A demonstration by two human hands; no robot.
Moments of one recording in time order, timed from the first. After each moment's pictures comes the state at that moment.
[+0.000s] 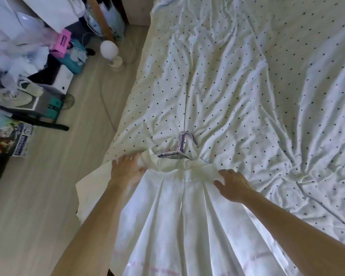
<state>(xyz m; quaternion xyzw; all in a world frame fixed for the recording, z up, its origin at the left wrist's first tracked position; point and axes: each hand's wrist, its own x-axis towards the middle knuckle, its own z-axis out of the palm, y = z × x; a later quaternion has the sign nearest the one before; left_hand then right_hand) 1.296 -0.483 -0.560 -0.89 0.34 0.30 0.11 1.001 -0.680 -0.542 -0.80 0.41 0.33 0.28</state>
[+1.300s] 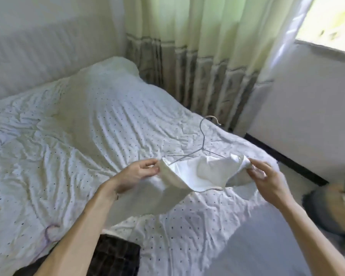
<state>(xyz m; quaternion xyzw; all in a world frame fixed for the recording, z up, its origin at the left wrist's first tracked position) 0.751 -0.617 -0.138 -0.52 0.57 0.62 -0.14 0.376 -0.528 -0.209 -0.52 0.74 -0.36 0.22</state>
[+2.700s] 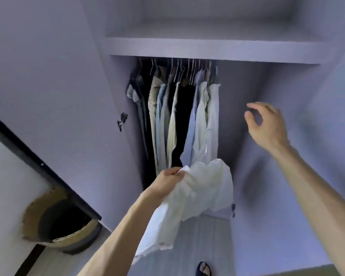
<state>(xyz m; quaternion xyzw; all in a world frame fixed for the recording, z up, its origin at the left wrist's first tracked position) 0.030 -0.146 -0.160 0.22 0.71 0.50 0.45 0.181 0.132 -0.092 0.36 0.84 -0.14 -0.38</state>
